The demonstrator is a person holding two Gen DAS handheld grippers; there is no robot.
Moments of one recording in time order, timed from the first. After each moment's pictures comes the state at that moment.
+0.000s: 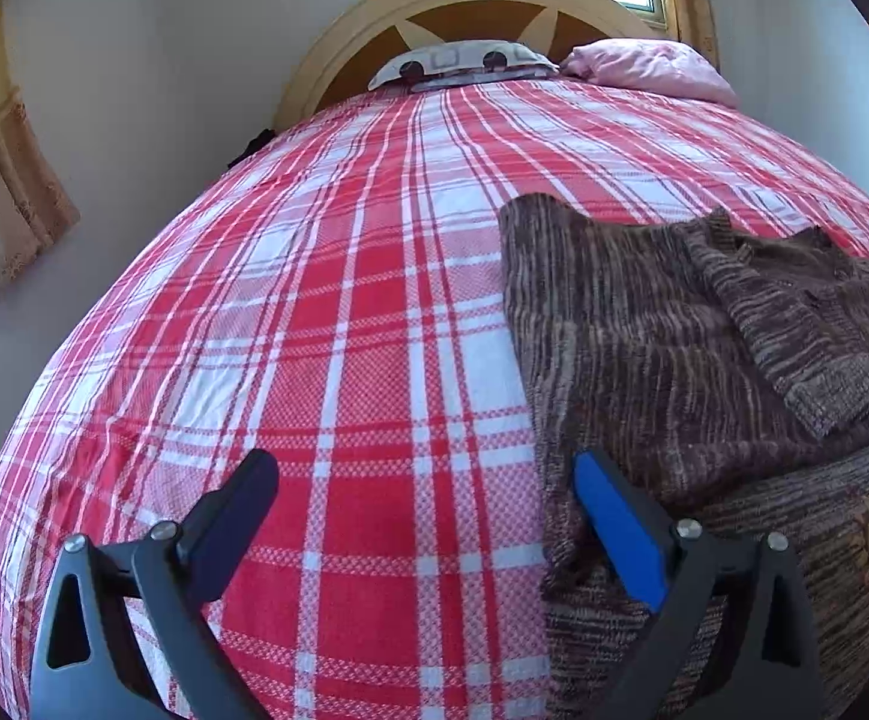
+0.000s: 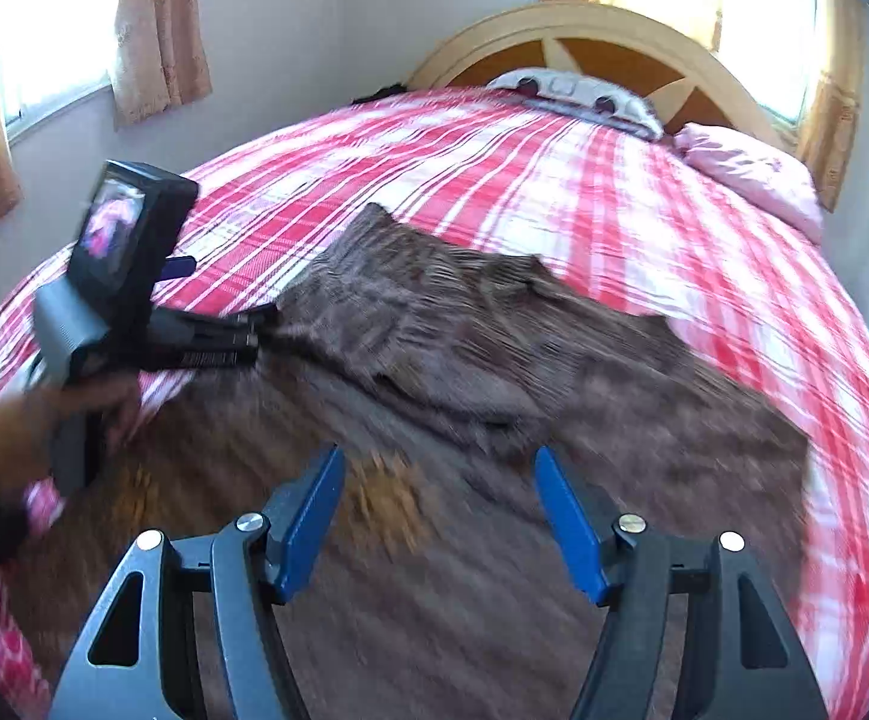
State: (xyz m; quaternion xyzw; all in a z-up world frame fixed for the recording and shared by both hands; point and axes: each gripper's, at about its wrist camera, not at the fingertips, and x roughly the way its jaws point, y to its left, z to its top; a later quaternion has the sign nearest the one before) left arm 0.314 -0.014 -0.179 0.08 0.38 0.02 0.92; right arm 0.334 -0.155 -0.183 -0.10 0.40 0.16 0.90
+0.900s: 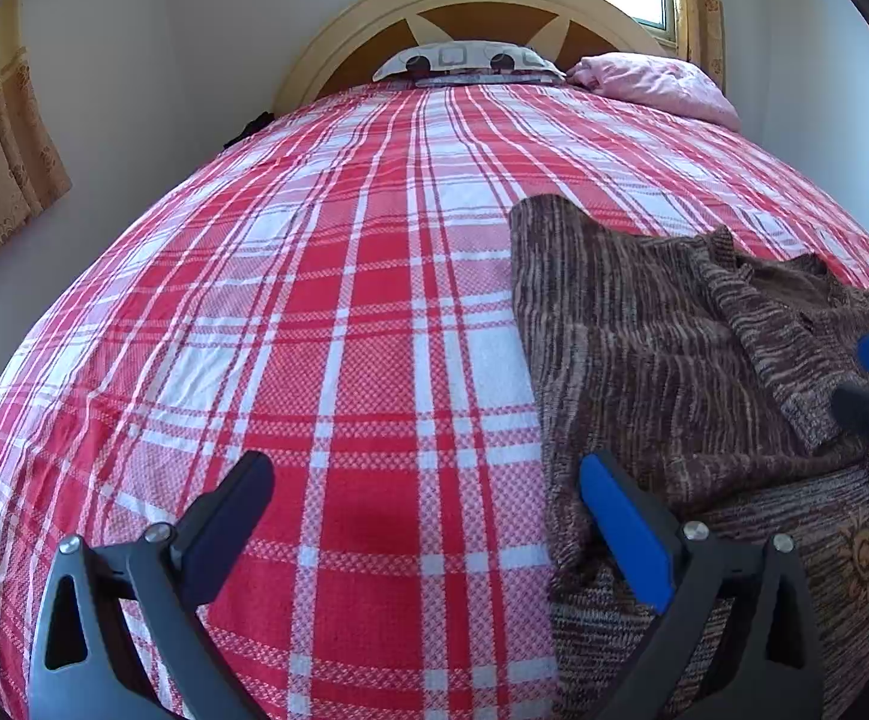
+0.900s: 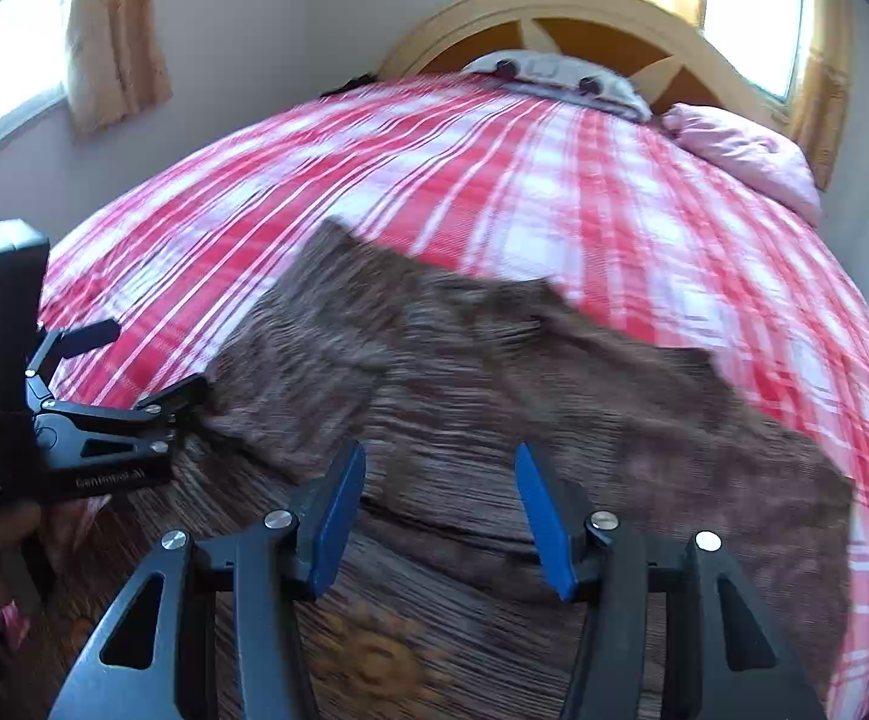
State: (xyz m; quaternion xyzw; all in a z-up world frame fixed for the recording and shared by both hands) left arm 0.319 -0.004 -0.182 0.04 0.39 0.01 0.92; right arm 0.389 -0.128 -0.202 -0.08 0.41 0.13 0.90
